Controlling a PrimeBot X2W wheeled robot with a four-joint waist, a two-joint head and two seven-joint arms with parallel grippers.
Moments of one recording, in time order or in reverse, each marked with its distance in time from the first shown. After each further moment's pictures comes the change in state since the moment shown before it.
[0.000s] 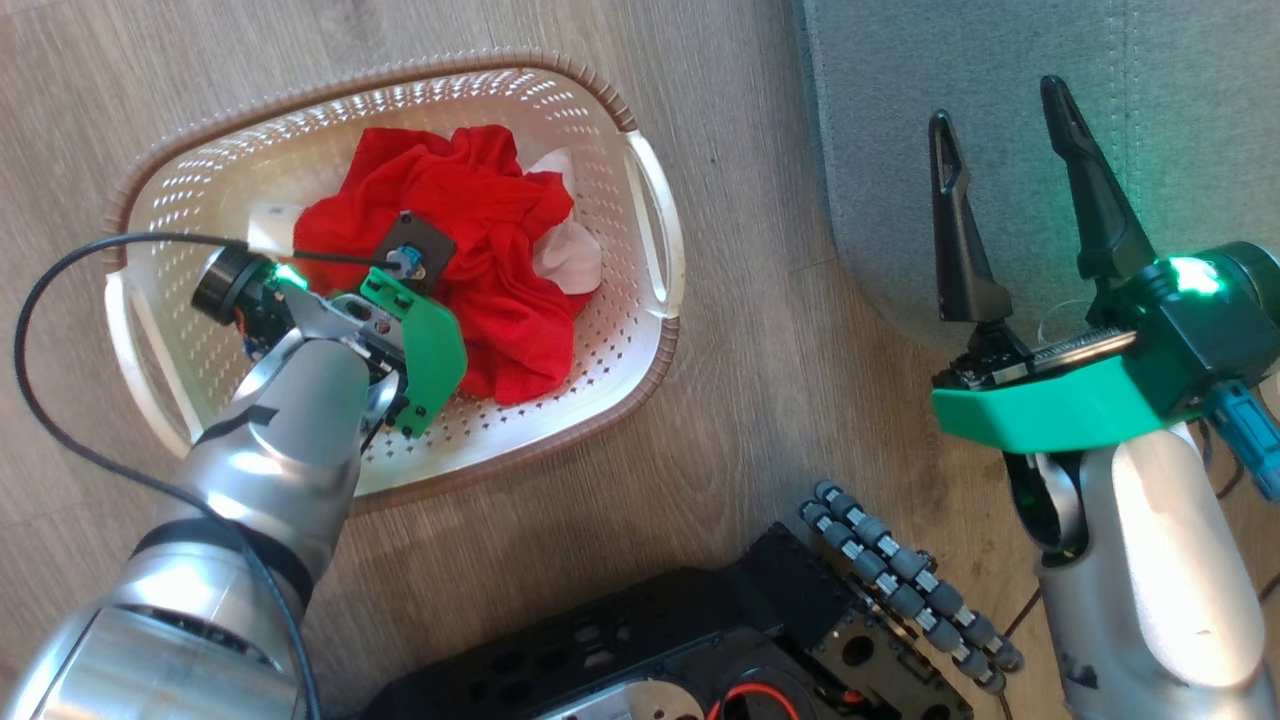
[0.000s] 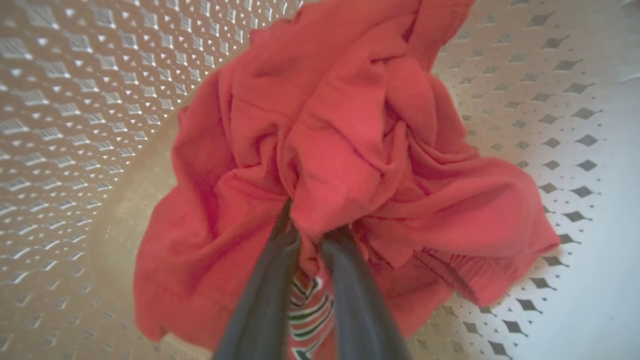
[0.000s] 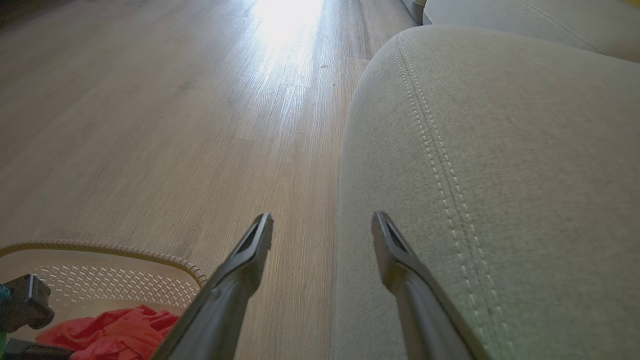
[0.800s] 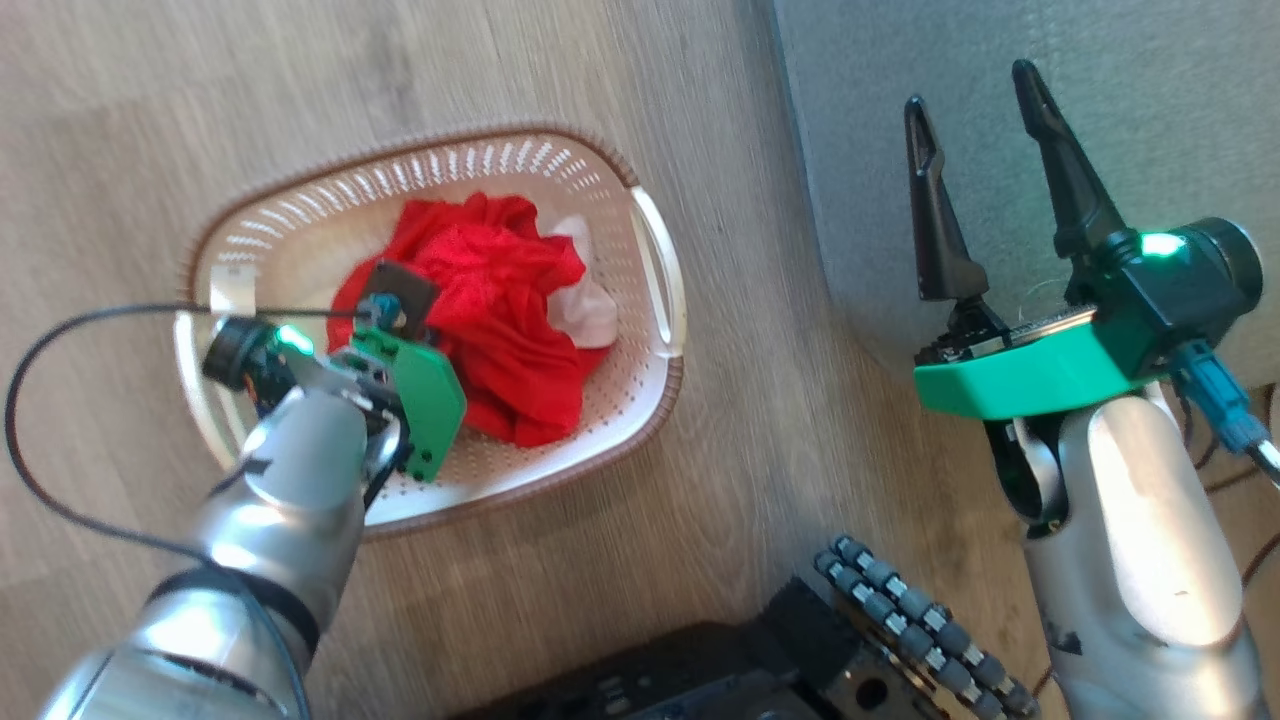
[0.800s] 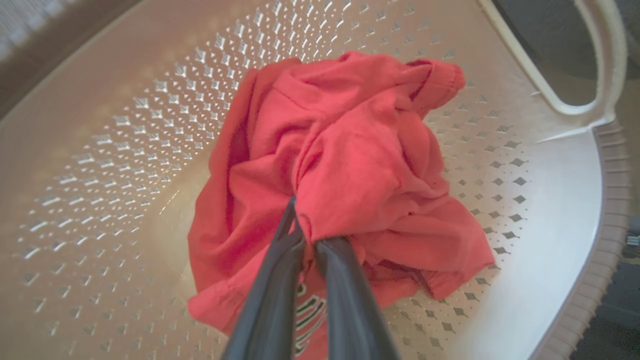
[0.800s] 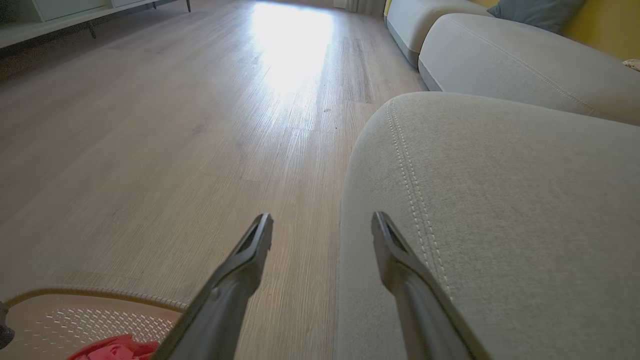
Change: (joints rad) left arm 0.068 0.000 0.016 0.006 -0.128 -0.033 -0.067; right arm -0.065 0.000 0.016 0.088 -0.004 0.000 0.000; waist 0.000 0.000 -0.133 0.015
